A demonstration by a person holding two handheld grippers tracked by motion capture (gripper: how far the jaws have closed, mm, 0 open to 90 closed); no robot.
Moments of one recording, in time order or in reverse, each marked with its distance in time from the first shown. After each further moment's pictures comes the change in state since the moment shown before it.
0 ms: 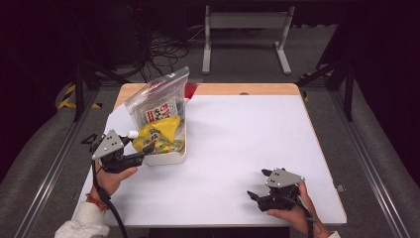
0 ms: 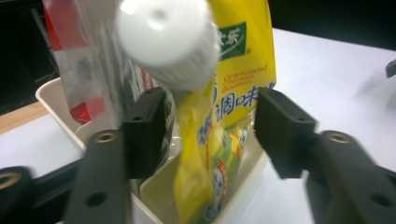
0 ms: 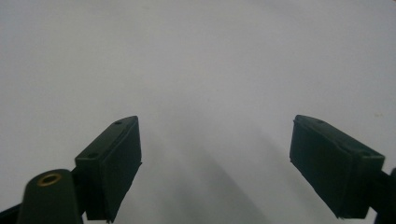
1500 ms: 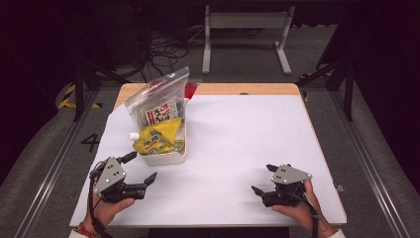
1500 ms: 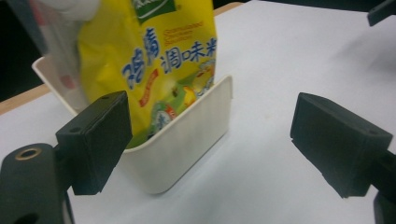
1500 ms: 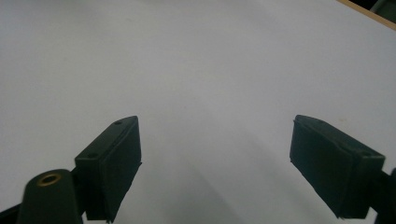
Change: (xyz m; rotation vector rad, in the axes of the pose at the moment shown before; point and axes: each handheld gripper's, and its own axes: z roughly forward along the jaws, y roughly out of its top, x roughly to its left) left arm -0.057 -0.017 -0.033 0.053 0.045 0.057; right arm -0.011 0.002 -0.009 -0.026 -0.040 -0.006
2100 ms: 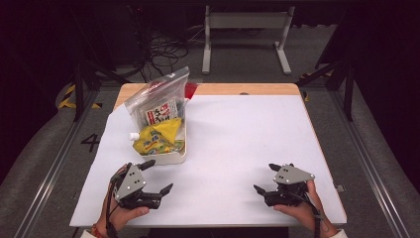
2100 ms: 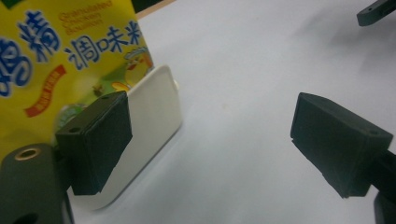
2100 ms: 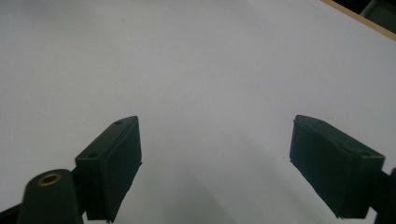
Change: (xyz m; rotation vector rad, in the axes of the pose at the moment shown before) left arm -0.028 -0.003 0.023 0.053 -0.104 0.052; right arm -0.003 -0.001 -0.004 -0.005 -0.023 -0.013
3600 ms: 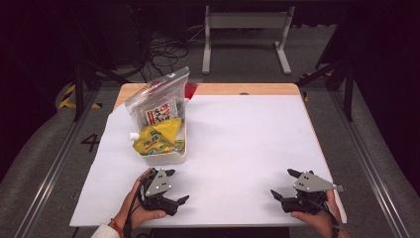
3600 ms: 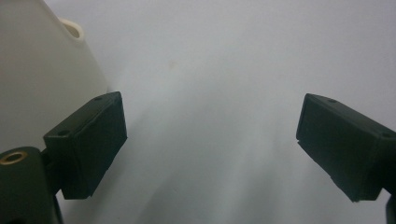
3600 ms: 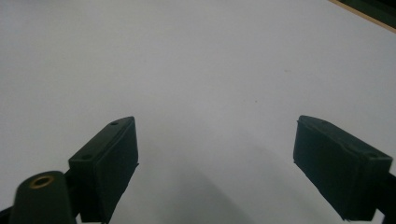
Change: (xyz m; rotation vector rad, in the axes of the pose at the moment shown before) left arm -0.016 -0.016 0.055 0.182 -0.155 0.048; right arm -0.014 -0.038 -0.029 0.002 -0.063 0.042
